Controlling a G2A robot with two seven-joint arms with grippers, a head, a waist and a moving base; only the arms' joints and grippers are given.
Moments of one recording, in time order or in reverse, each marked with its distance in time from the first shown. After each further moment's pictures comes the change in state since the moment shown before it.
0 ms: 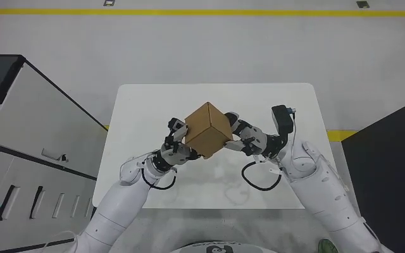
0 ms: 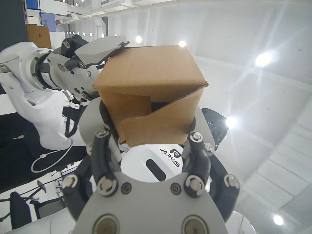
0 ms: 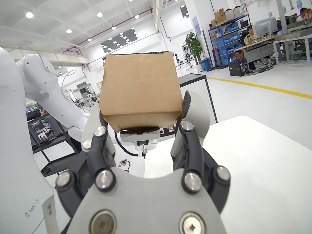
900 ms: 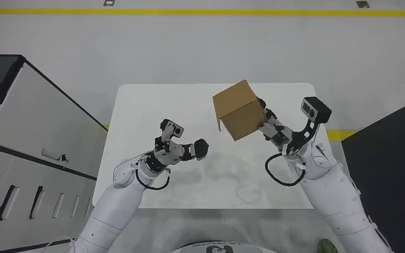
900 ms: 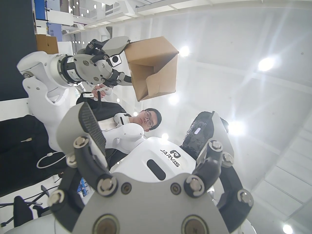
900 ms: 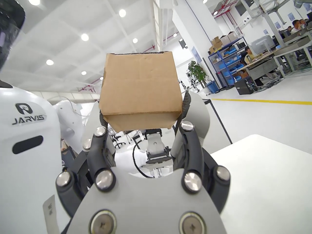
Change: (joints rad) left arm 0.050 0.002 -0.077 -0.008 0.031 0.022 0.001; right arm -0.057 0.045 0.085 -0.030 0.449 -0.008 0.101
